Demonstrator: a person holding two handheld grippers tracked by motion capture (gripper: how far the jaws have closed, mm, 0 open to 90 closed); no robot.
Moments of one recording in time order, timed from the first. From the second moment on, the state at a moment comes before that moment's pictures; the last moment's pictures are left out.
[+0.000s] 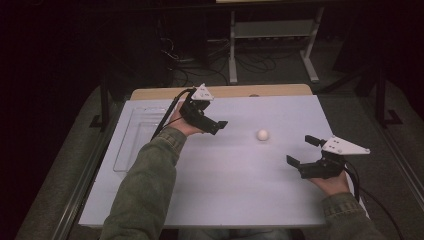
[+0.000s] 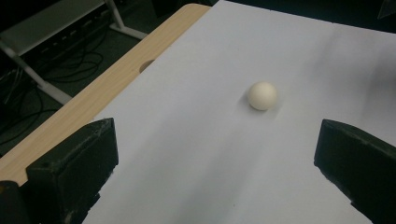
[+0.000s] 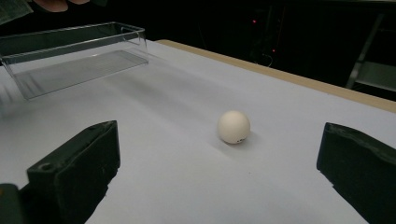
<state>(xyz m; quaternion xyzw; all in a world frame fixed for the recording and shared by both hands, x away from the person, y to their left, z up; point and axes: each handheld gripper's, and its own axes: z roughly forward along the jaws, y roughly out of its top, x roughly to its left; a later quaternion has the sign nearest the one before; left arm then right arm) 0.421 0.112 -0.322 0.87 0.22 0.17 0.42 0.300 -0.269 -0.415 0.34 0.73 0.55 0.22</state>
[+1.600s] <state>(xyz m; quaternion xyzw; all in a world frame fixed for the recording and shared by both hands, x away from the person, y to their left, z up) 0.447 0.050 -0.338 0.90 0.17 0.13 0.37 0.299 -0.269 -0.417 0.34 0.73 0.55 0.22</state>
